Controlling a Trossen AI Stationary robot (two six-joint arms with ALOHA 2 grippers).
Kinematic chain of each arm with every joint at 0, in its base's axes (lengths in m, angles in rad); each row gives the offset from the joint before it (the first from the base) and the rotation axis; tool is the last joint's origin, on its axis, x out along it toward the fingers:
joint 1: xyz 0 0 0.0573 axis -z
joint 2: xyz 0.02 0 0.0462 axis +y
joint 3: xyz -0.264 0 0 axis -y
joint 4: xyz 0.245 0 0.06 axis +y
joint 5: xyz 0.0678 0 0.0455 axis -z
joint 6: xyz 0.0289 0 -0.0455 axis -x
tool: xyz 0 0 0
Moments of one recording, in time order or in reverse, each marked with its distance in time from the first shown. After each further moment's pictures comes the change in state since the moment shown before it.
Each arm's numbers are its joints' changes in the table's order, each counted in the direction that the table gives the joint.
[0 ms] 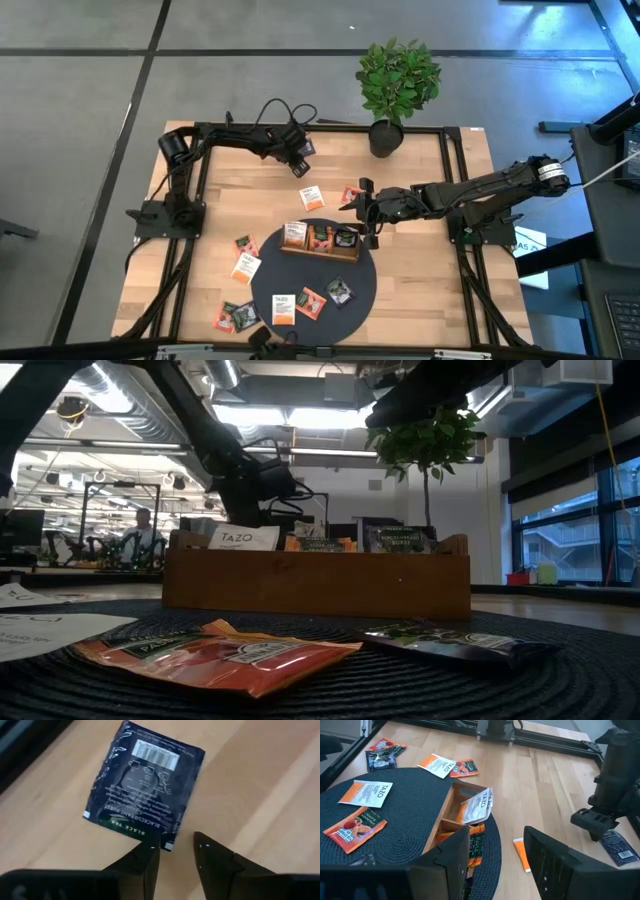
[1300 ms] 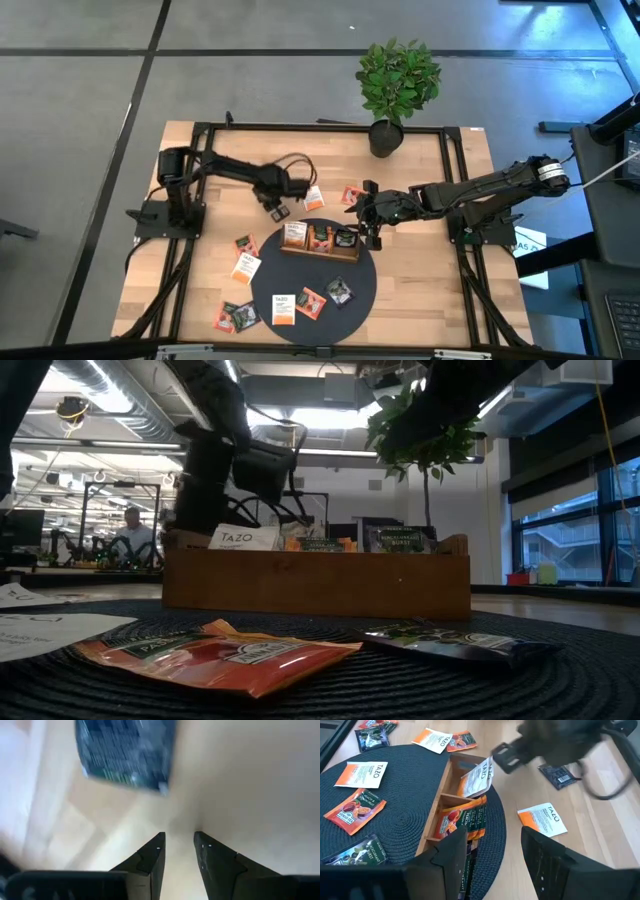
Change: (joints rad) left arm 0.452 -0.039 -0.014 0.773 -0.151 0.467; right arm -0.003 0.001 0.000 0.119 -0.001 -0.106
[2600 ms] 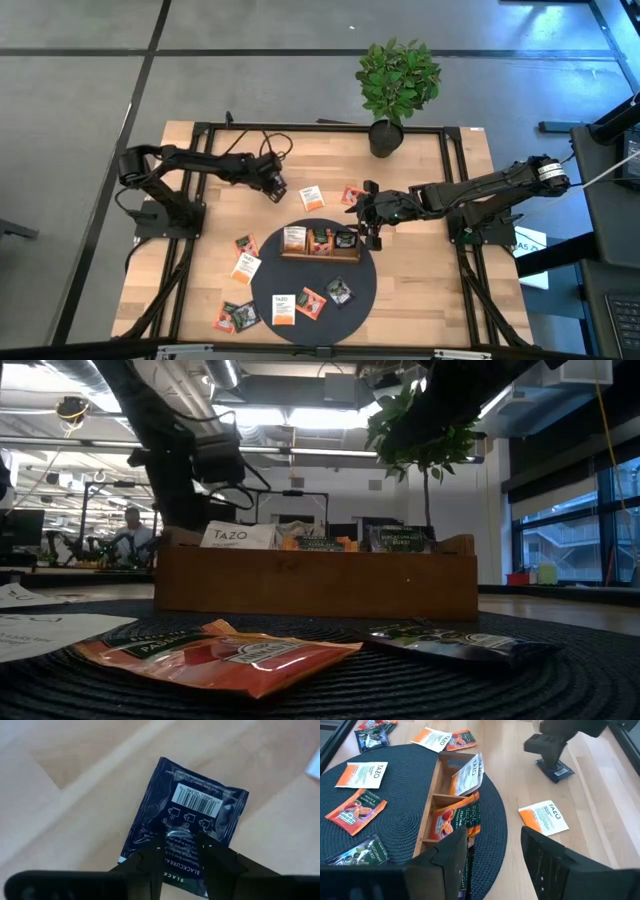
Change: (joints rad) left arm -0.248 -0.317 -0.425 -0.675 0.083 -0.062; right arm 0.001 0.001 0.000 0.007 -0.001 -0.018
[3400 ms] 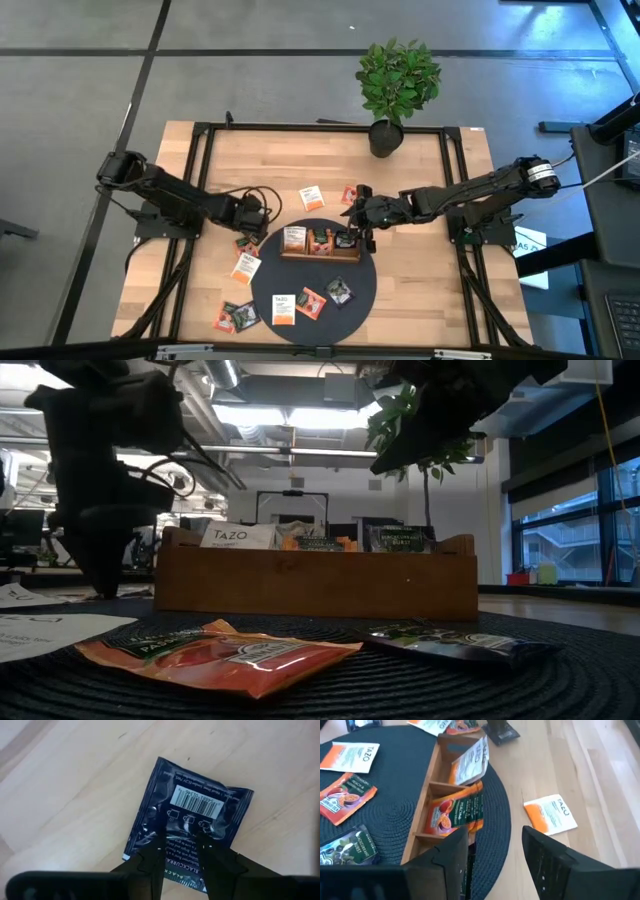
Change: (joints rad) left arm 0.585 -0.163 -0.044 0.367 -0.147 0.569; right arm 0.000 0.092 0.000 -0.053 0.002 0.046
